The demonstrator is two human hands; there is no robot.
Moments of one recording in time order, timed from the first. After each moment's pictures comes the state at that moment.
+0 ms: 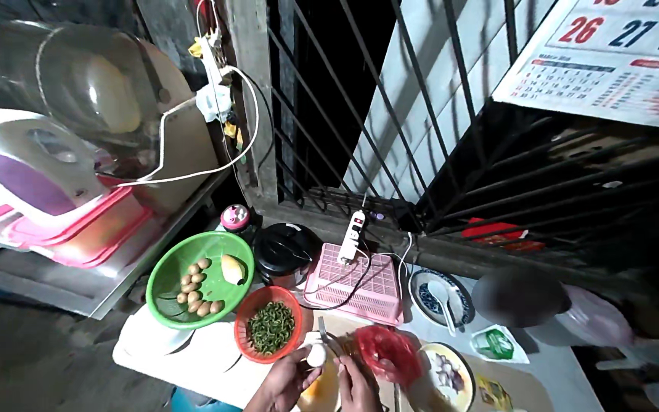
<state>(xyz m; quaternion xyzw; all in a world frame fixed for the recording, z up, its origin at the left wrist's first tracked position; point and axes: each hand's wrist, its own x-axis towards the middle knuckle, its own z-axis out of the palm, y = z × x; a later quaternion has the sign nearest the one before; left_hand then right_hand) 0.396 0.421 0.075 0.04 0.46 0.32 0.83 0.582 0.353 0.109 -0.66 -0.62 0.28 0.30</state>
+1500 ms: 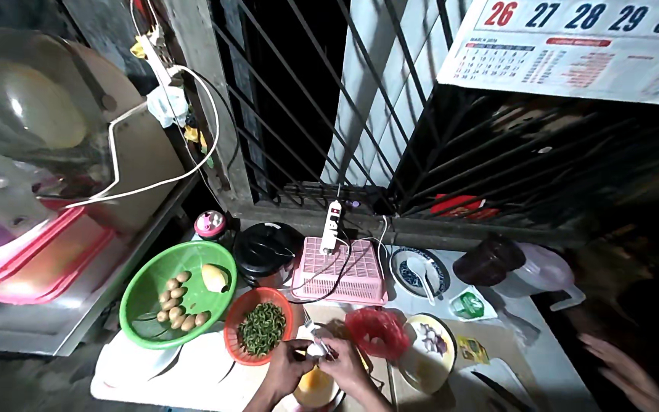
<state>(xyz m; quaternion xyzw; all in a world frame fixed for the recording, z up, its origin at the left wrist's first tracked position) 0.392 0.428 0.061 0.56 0.49 0.21 0.63 0.587 0.388 0.074 -0.64 -0.51 0.49 0.30</state>
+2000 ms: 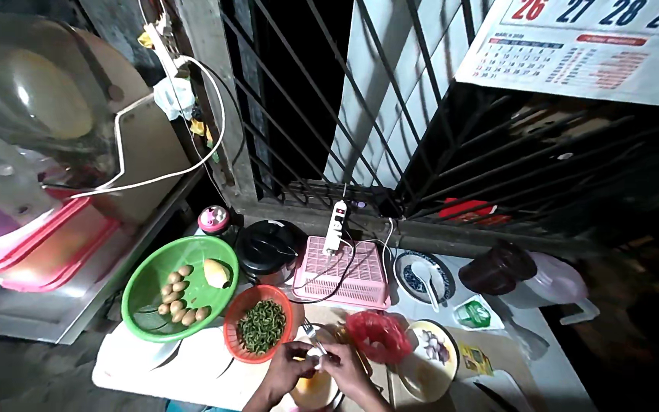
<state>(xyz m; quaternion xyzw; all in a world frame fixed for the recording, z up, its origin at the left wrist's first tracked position) 0.396 0.427 0.045 0.45 0.48 0.23 0.71 0.598 0.392 0.066 -0.62 -0.52 0.52 0.26</state>
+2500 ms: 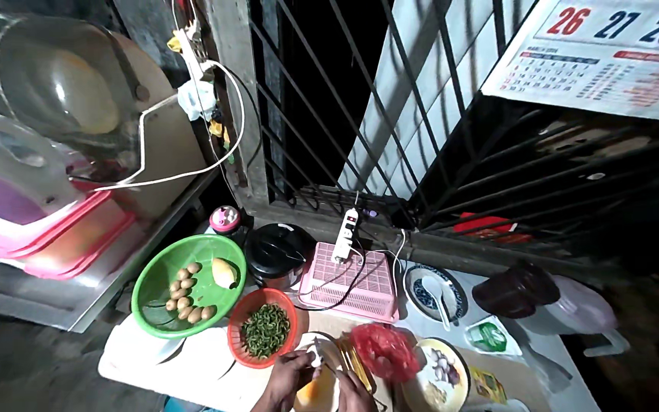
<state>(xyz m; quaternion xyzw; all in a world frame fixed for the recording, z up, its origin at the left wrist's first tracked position) 0.410 0.421 0.043 0.16 0.52 0.36 0.76 0.581 0.336 0.085 -0.71 -0.63 0.24 0.20</state>
